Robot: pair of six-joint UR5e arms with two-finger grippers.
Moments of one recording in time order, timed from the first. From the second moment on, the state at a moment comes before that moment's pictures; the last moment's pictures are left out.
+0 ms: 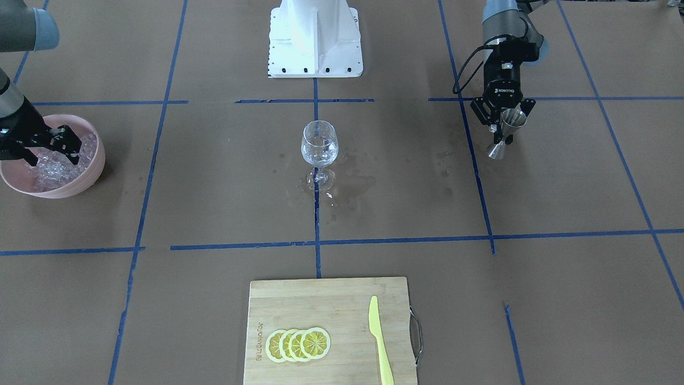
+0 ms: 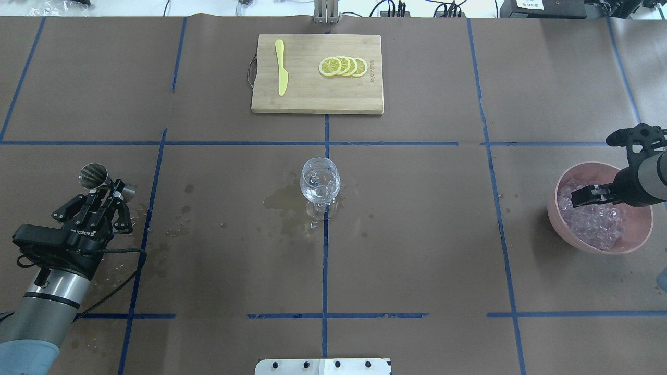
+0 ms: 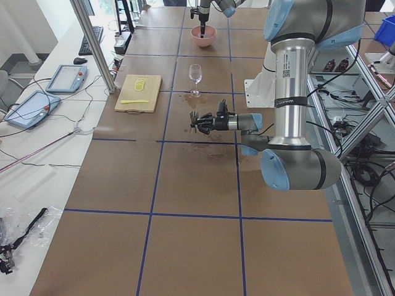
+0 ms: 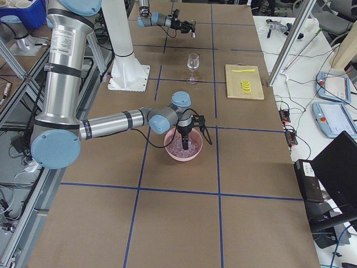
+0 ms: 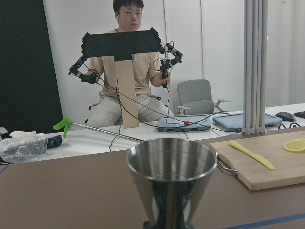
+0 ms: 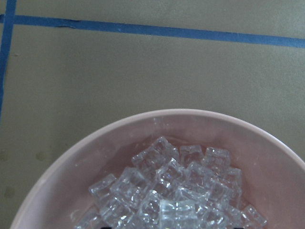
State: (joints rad) left arm -0.13 -1.47 -1.72 -2.89 -0.35 -0.89; right arm 0.90 -1.74 1.88 -1.14 2.02 0.81
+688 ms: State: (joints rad) left arm -0.13 -1.47 -1.72 -2.89 -0.35 -0.89; right arm 0.90 -1.74 1.88 -1.14 2.02 0.80
